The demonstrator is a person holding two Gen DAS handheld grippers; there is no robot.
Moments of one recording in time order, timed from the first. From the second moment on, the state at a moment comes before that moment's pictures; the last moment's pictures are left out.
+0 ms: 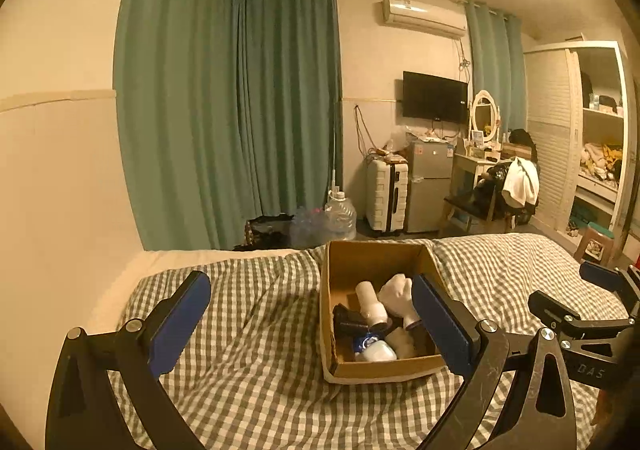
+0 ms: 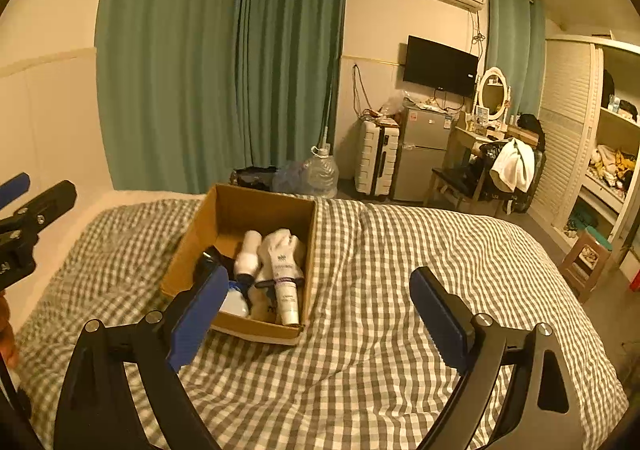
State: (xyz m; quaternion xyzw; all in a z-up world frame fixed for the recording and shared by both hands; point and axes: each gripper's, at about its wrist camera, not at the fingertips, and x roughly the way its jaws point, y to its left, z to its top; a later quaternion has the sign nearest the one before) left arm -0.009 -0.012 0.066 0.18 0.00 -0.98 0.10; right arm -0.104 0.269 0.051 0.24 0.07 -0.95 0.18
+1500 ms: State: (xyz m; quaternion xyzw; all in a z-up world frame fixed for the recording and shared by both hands) left arm -0.028 0.005 -0.025 0.24 -0.04 -0.96 0.12; right arm -0.116 0.272 -0.019 0.25 0.05 -0.95 0.16
